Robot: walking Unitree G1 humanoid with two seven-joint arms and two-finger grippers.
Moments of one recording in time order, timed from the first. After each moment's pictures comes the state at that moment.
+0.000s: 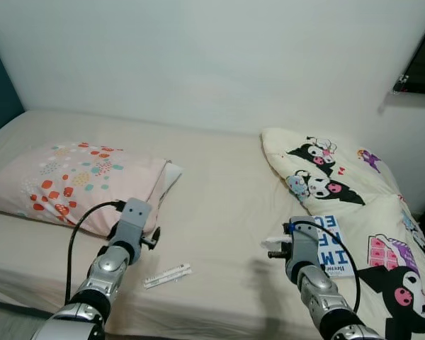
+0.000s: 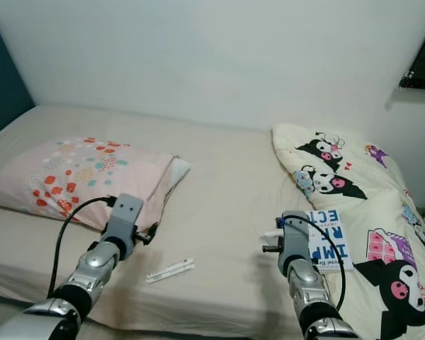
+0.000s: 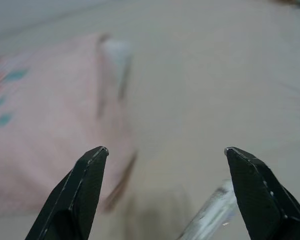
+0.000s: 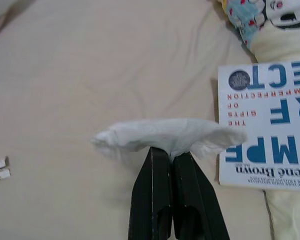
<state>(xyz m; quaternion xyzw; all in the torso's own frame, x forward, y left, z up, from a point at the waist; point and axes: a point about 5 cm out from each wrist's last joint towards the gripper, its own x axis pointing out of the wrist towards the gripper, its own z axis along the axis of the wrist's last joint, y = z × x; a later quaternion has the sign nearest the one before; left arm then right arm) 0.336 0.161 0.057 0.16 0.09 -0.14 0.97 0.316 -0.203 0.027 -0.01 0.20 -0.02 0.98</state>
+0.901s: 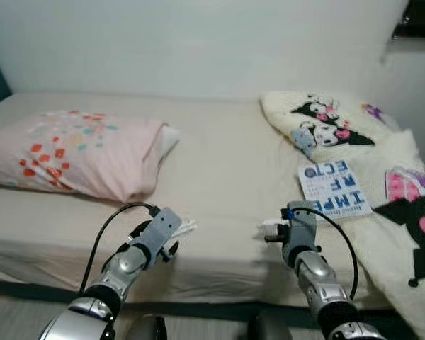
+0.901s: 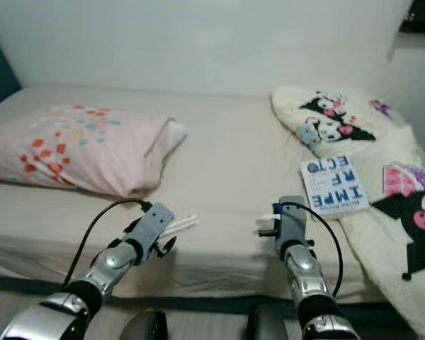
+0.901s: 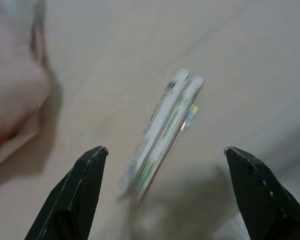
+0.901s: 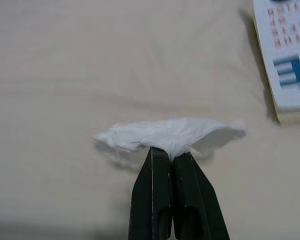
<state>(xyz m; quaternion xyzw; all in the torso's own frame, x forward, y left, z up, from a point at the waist) 0.334 0.136 0.048 0.25 0.11 -0.20 0.94 0.323 -0.195 0.046 -0.02 0.16 0.00 0.99</state>
